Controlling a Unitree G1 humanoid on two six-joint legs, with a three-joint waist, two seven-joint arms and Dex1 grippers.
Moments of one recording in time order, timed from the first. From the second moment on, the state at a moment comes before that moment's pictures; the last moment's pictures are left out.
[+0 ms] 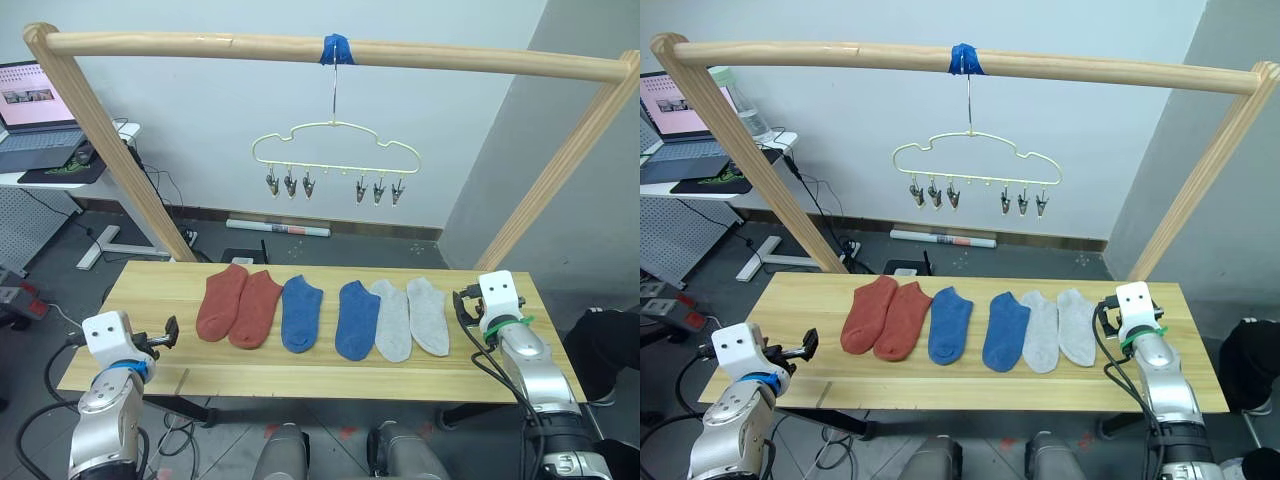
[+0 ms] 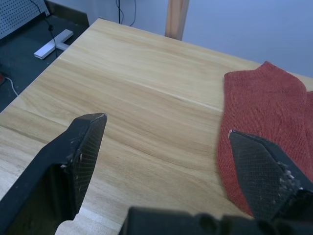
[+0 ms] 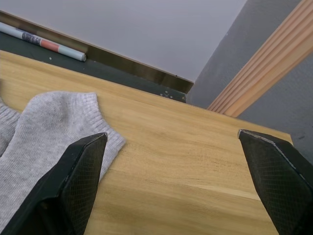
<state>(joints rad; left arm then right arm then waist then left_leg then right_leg) 0.04 0.40 0.42 0.19 -0.25 0.26 -0.17 -0.16 -0.33 -0.10 0.17 -0.06 0.29 0.16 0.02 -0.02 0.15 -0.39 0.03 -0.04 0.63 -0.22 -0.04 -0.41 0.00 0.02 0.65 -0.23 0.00</state>
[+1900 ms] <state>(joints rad) -0.76 0.43 0.20 0.69 -0.22 -0.01 -0.51 -0.65 -0.24 0.14 -0.24 0.29 0.57 0.52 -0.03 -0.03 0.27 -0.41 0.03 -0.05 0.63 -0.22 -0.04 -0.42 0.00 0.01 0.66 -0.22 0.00</state>
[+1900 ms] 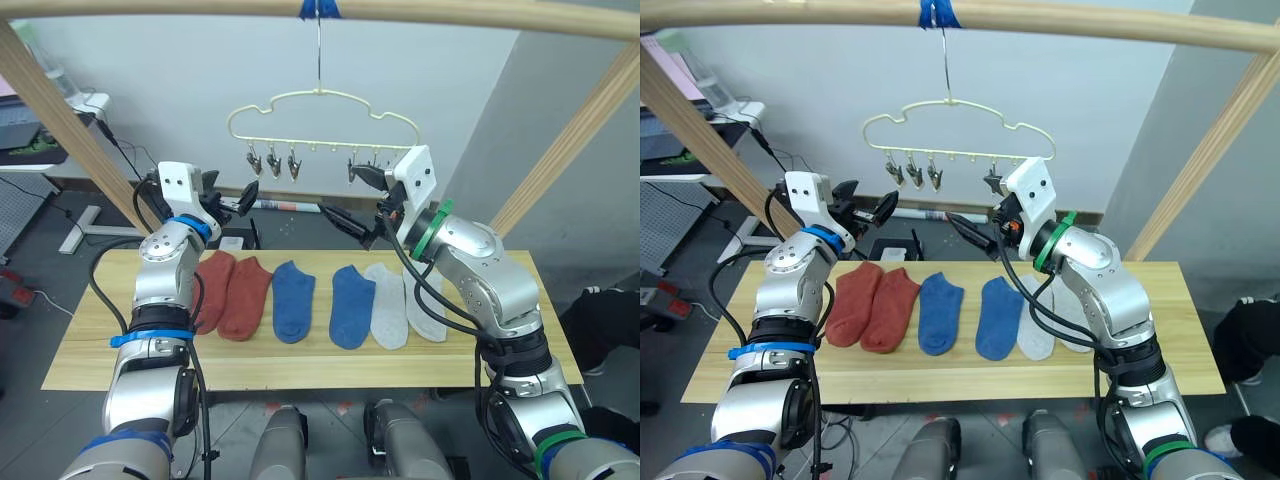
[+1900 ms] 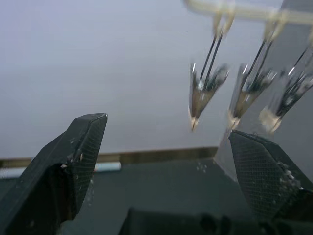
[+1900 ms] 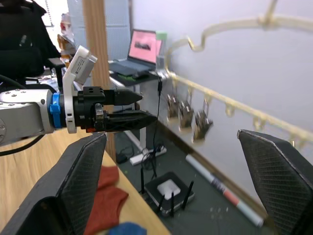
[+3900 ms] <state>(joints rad) -0.89 0.41 0.23 0.69 -0.22 -0.10 -0.39 -0.73 -0.22 0.14 -0.34 0.34 0.64 0.48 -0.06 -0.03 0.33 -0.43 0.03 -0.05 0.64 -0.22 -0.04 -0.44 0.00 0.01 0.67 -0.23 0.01</state>
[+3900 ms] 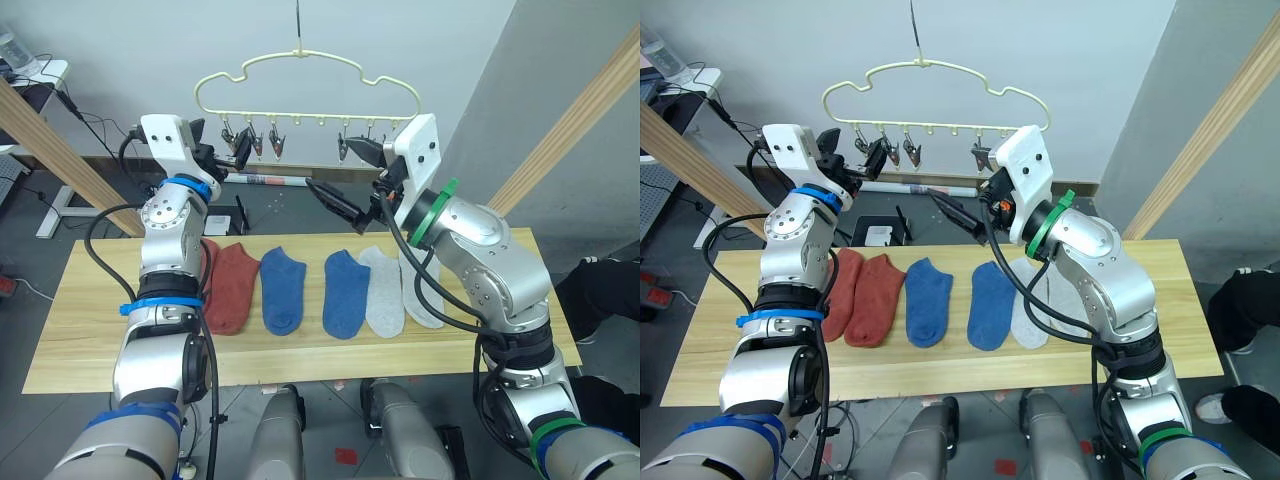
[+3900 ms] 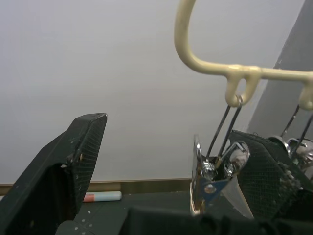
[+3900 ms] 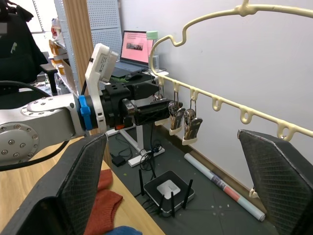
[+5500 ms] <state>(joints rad) -0.84 0.50 0.23 0.40 -0.35 0.37 -0.54 -0.56 -0.38 0.12 -0.28 0.25 0.65 0.45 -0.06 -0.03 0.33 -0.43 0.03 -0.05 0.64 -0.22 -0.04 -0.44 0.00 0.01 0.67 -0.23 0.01</state>
